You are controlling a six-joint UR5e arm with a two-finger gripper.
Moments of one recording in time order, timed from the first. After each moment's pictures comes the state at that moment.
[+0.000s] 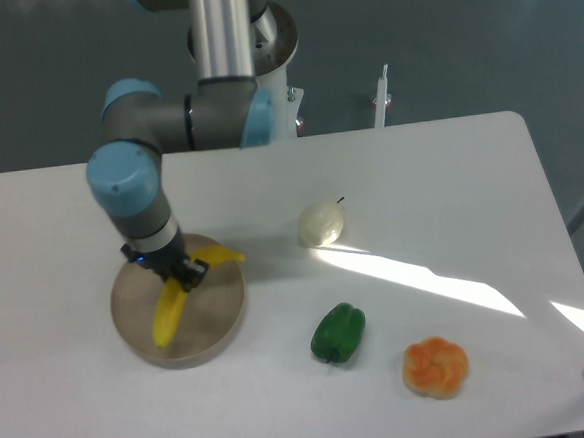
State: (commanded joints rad) arm 1.96 -1.87 -1.79 -0.93 1.64 0.66
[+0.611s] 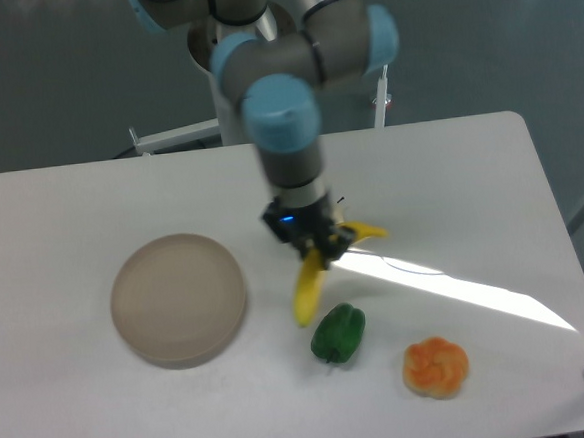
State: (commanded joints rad) arm 2.28 -1.83 -1.71 -0.93 1.63 1.02
